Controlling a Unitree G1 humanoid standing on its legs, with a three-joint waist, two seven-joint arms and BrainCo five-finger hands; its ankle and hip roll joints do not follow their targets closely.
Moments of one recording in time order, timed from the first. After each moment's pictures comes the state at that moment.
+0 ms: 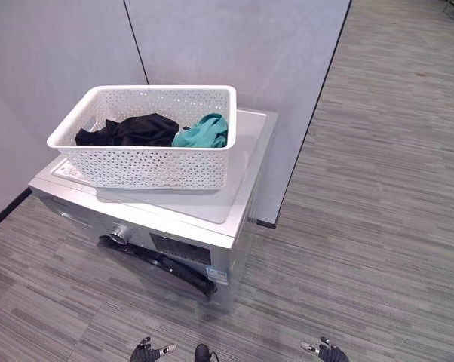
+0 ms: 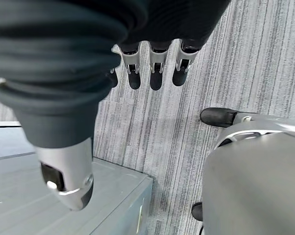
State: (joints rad) left arm 0.04 0.22 -0.22 1.23 -0.22 -0.13 0.10; right arm 0.11 -0.25 0.17 1.10 0.38 -0.10 0.00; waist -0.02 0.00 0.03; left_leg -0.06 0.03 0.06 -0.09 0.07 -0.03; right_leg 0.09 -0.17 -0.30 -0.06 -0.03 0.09
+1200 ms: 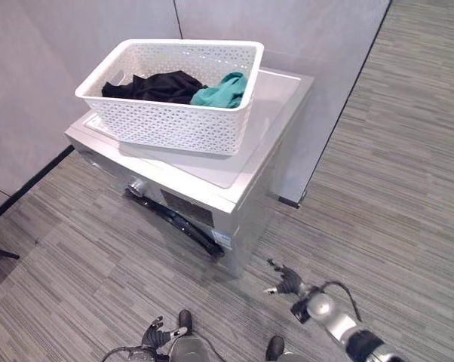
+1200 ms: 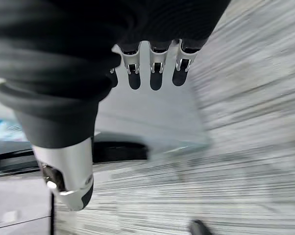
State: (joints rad) left arm 0.03 0.20 -0.22 1.08 -0.18 -0.12 0.11; right arm -0.22 -0.34 0.62 0.69 0.03 -0.07 -0.04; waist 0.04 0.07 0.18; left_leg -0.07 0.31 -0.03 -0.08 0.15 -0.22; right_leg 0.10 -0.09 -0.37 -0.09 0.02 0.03
